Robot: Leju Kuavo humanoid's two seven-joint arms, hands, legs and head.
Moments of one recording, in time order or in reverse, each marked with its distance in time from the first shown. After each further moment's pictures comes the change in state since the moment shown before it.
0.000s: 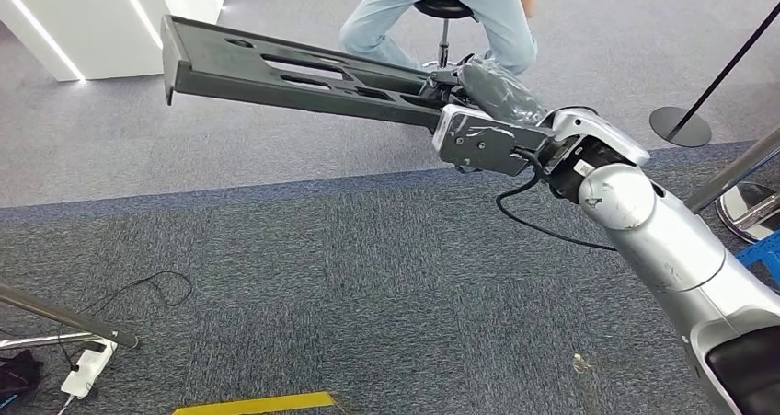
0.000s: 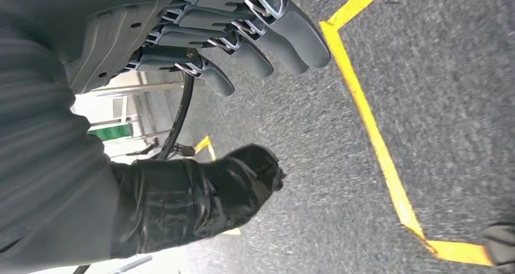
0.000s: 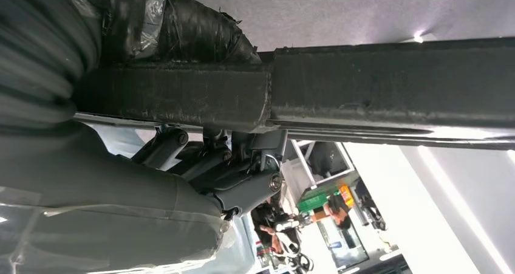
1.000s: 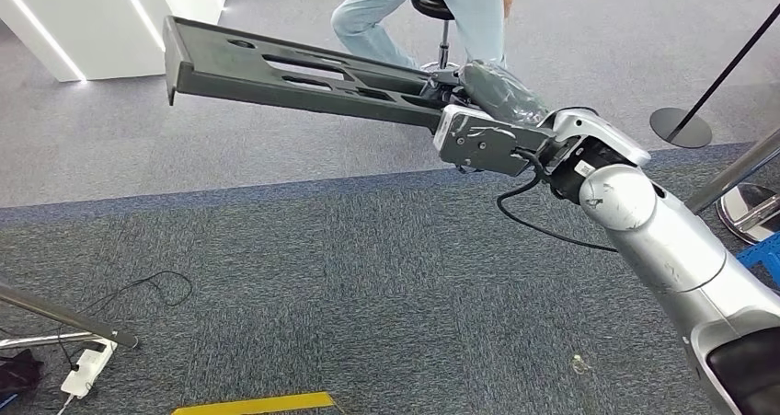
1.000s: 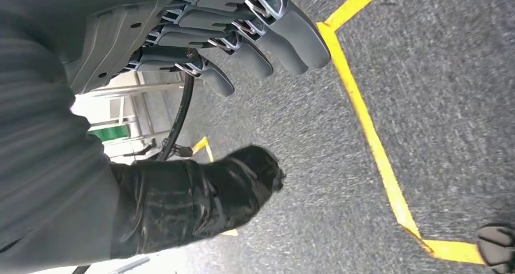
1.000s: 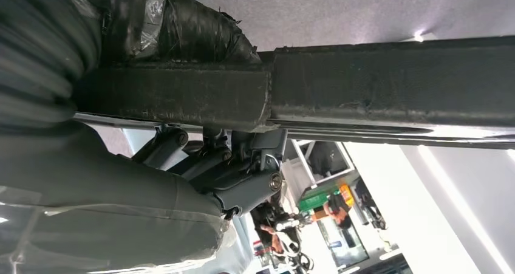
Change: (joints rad) left arm 0.000 0.000 0.000 0.000 0.000 0.000 0.000; right arm 0.001 -0.001 0.000 0.000 0.000 0.000 0.000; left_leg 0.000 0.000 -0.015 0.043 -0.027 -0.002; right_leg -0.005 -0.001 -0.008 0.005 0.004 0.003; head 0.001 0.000
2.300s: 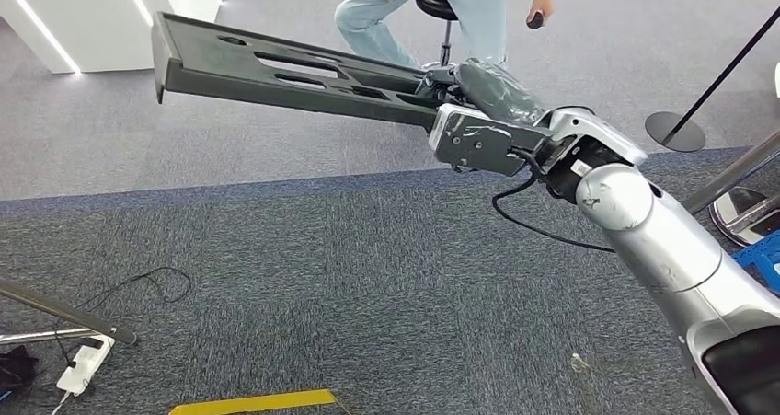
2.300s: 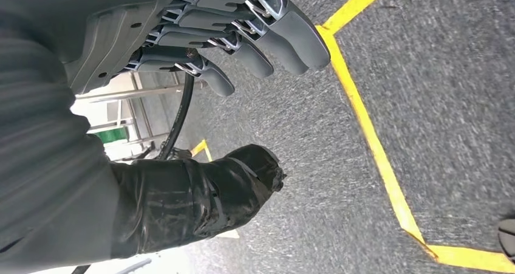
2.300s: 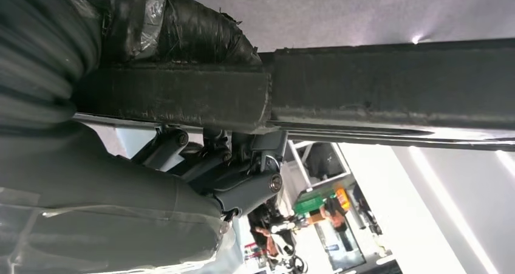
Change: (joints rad) left arm -0.002 0.002 0.000 0.000 0.000 0.001 0.000; right arm -0.005 0.000 0.000 -0.002 0.000 0.000 0.000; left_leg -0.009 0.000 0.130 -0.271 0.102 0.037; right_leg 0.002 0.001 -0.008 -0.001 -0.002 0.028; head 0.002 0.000
